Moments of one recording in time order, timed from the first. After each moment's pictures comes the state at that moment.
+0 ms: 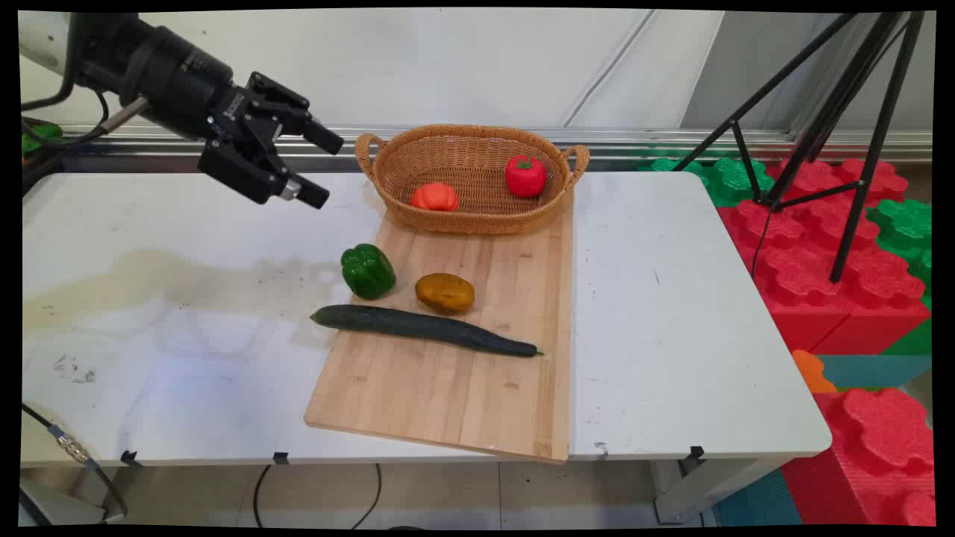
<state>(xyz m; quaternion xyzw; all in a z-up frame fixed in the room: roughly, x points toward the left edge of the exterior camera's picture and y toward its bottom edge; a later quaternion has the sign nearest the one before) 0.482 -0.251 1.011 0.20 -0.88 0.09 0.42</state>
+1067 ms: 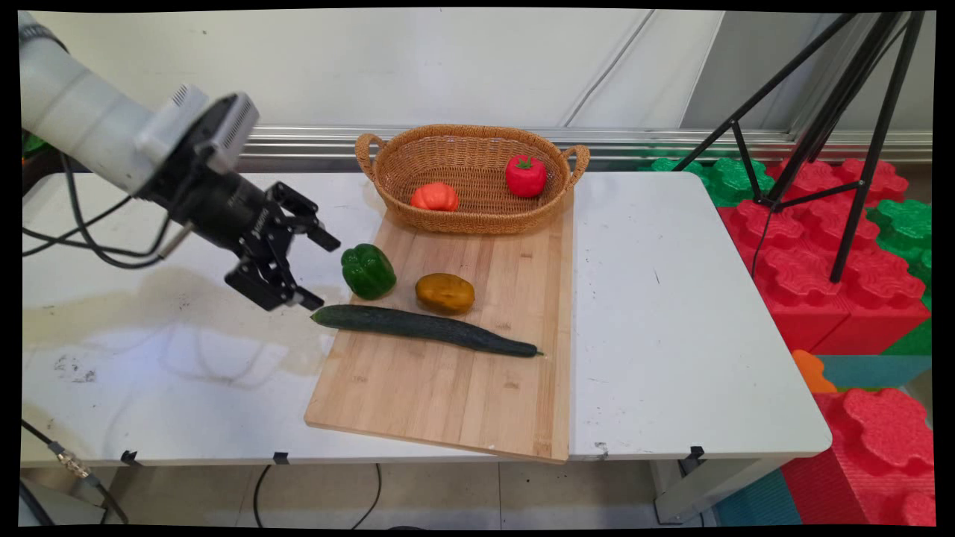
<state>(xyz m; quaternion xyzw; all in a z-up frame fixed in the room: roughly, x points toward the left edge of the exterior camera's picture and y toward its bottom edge) 0.465 -0.244 0.915 0.16 -0.93 0.08 0.30</state>
